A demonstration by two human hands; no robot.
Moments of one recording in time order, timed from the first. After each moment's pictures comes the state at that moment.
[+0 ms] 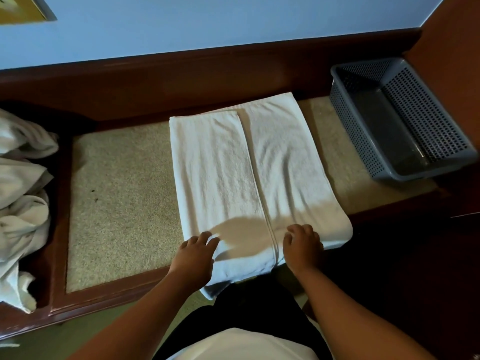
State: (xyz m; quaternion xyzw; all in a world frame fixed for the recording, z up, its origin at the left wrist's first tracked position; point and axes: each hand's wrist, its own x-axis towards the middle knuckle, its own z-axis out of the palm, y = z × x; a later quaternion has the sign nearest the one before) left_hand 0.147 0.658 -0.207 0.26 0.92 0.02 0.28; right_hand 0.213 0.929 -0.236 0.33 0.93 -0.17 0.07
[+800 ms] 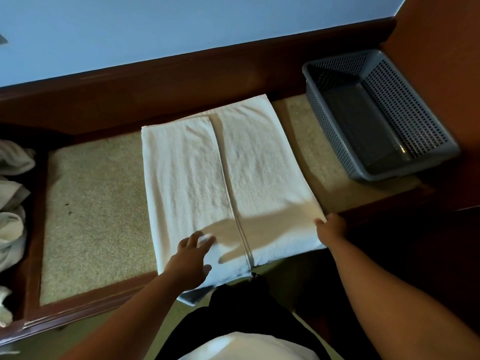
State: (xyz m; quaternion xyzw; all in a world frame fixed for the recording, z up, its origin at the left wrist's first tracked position) left_hand 0.148 0.726 -0.209 0.22 0.90 0.08 0.36; right_hand 0.194 1.112 -0.250 0.50 0.80 -0.30 0.14
